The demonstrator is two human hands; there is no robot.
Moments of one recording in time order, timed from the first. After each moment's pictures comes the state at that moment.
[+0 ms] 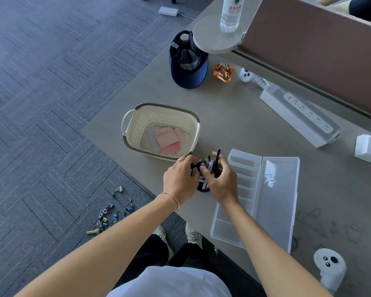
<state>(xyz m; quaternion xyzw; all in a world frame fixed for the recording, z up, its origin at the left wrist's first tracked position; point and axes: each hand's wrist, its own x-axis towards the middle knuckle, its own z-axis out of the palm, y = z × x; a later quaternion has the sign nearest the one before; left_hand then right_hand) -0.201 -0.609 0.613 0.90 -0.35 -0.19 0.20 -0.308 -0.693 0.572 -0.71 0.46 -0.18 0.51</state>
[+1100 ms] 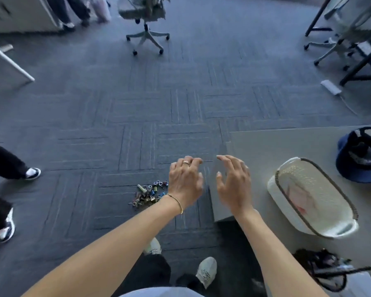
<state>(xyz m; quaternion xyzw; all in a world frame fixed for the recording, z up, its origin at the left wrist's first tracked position) -0.067 -0.297 0.645 0.98 -0.08 0.03 0.20 -0.085 -0.454 0.654 -0.96 -0.02 -0.13 0.26</state>
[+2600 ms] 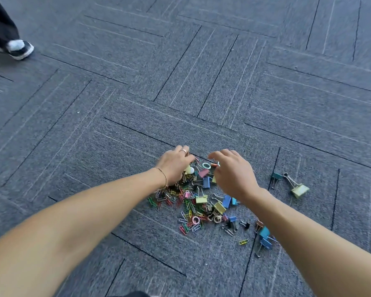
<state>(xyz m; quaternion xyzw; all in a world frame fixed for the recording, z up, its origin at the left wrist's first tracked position) 0.095 0.064 -0.205 0.99 -0.03 -0.14 -0.01 0.156 -0.131 -0.171 -0.91 -0.35 0.11 0.19</state>
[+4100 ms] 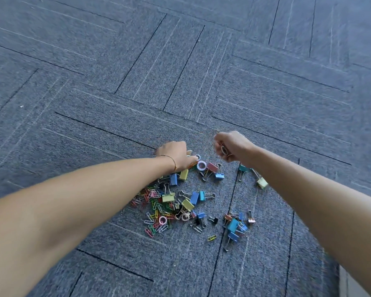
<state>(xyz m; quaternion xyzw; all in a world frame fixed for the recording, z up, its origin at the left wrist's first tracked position) 0.170 -0.017 -0.219 0.95 0.17 -0.22 0.15 0.252 -0.184 -0.161 -0.80 -0.03 0.43 0.41</state>
